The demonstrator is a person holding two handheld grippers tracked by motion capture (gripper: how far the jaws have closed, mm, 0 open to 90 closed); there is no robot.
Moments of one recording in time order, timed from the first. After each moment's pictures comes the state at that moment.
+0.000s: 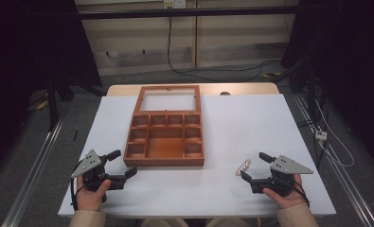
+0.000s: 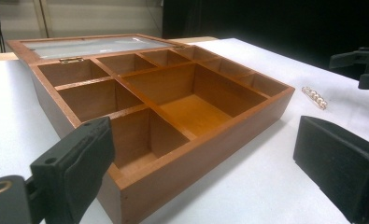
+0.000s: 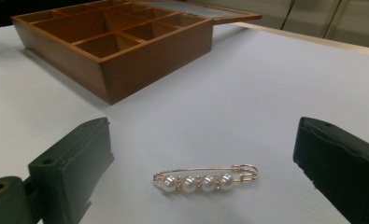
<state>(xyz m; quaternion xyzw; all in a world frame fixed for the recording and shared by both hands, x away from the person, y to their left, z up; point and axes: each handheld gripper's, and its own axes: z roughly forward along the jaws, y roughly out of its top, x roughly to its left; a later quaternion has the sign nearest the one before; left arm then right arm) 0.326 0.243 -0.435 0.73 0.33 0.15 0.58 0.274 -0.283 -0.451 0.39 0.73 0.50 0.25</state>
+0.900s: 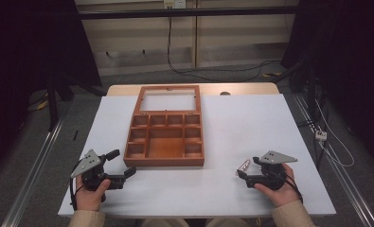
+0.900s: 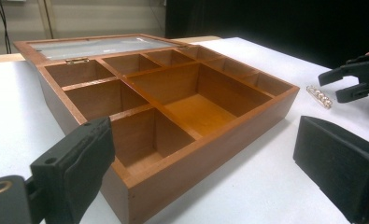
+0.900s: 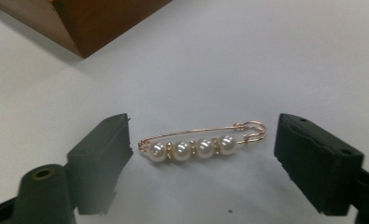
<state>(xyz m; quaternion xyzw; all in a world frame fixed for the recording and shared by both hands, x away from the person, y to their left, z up) 0.327 0.245 -0.434 0.73 0.33 0.15 0.58 0.294 -0.273 -0.461 0.46 0.77 0.40 0.19</state>
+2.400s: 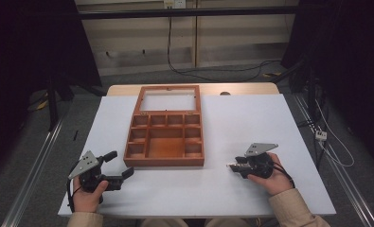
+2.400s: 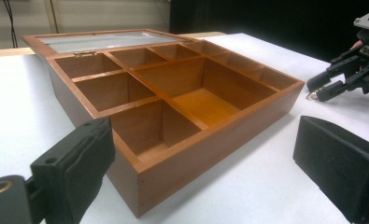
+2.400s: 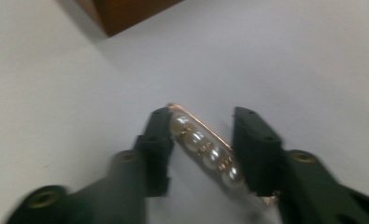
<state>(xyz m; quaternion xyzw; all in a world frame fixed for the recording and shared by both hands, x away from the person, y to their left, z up) 0.324 0.251 -0.435 0.73 0.33 0.16 0.57 0.330 -0.255 -0.460 0.35 0.85 0.37 0.13</state>
